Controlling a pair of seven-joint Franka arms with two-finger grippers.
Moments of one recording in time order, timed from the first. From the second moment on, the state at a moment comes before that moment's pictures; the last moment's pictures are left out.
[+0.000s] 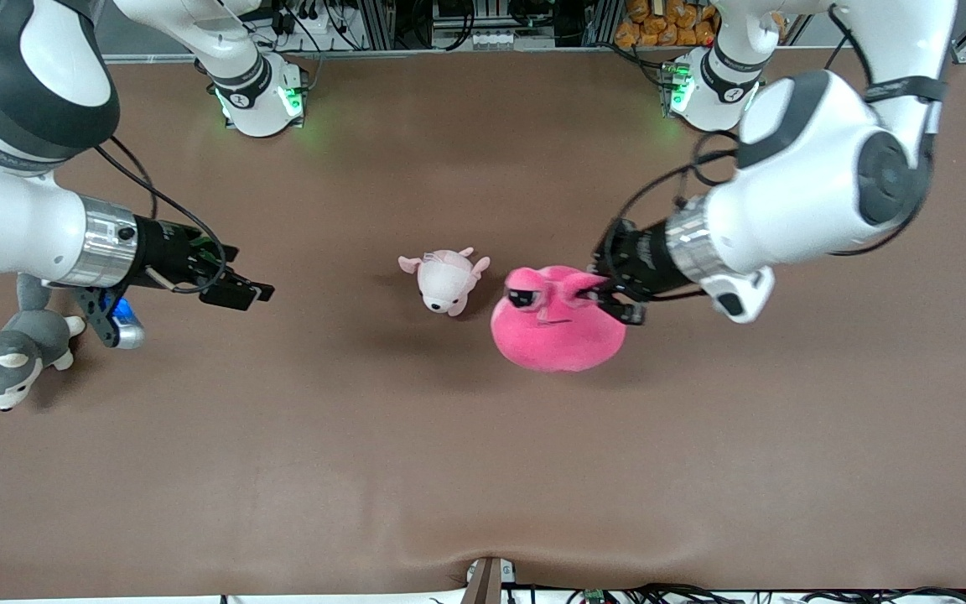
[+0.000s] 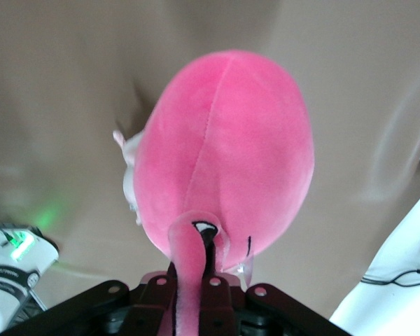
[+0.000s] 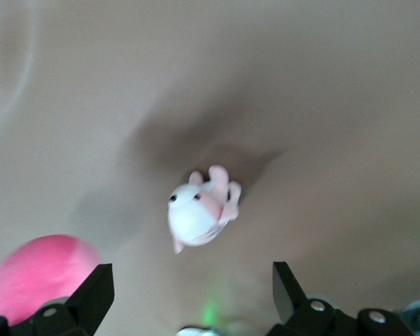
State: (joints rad) left arm -0.13 0.42 -0.43 -1.31 -0.34 1.86 -2.10; right arm 0.14 0.28 0.04 -1.43 0.51 1.58 0.97
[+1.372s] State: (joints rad) left arm -0.33 0.42 -0.43 -1.31 -0.34 2.05 -2.47; right arm 0.42 0.36 0.04 -1.43 0.64 1.94 1.56
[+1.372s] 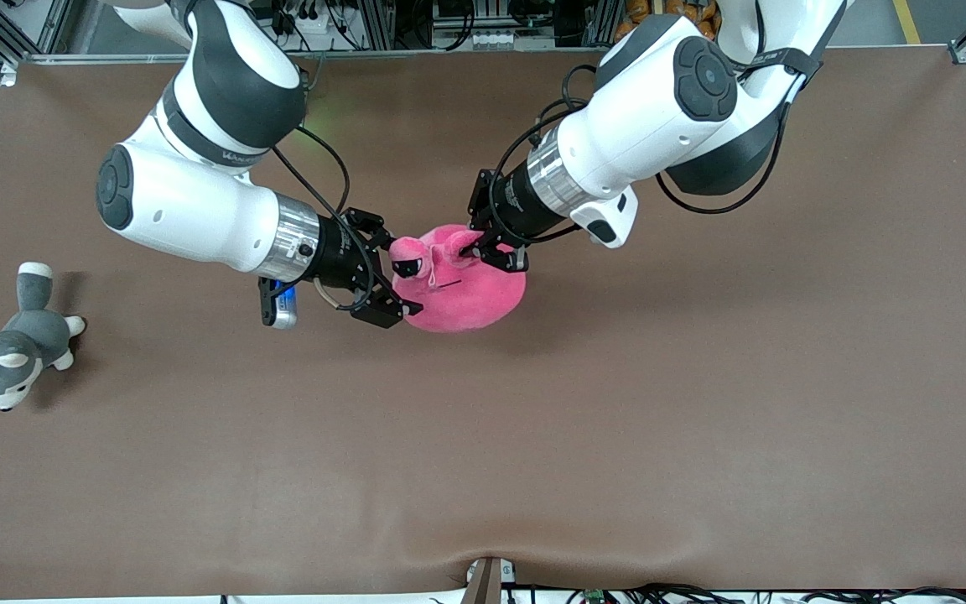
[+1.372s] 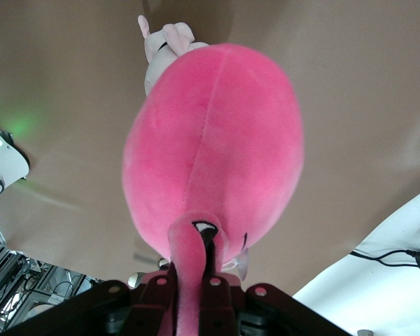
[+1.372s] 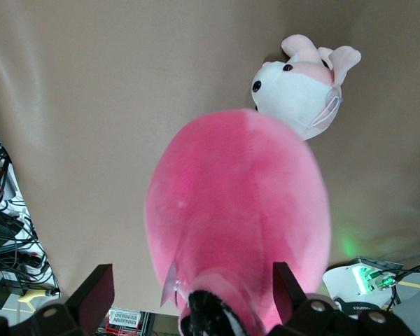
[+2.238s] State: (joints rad) left arm -0.34 0.42 -0.43 -1.31 -0.34 2.06 -2.48; right arm 0.44 0.37 0.03 -1.41 0.63 1.95 1.56
